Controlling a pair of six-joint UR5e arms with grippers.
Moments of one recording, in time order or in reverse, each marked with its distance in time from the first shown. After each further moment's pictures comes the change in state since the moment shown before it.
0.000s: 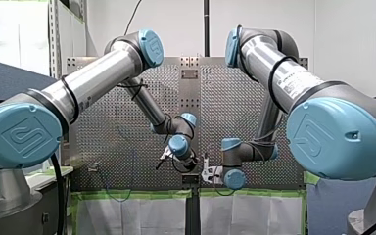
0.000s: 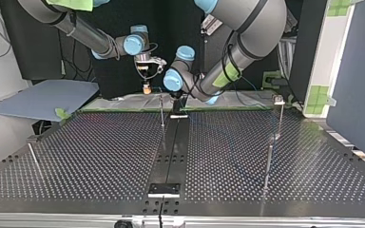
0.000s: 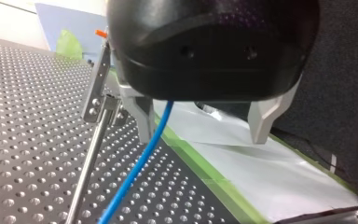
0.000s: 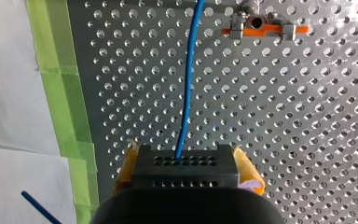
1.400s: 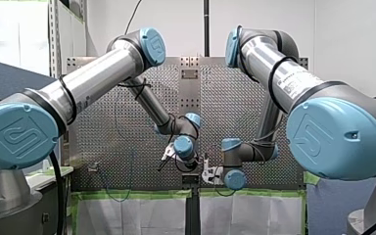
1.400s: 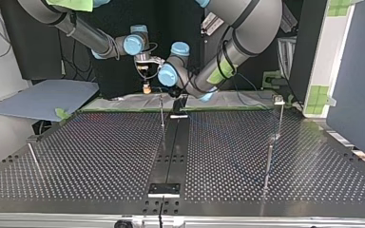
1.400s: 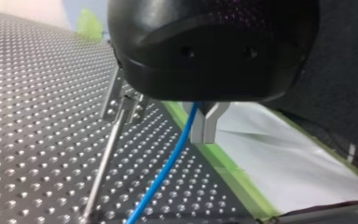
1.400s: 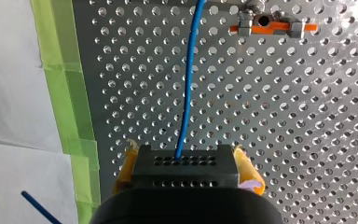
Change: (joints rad) left arm -0.042 0.000 0.000 0.038 -0.123 -0.083; right arm -0.002 0.003 0.001 0.003 -0.001 -0.011
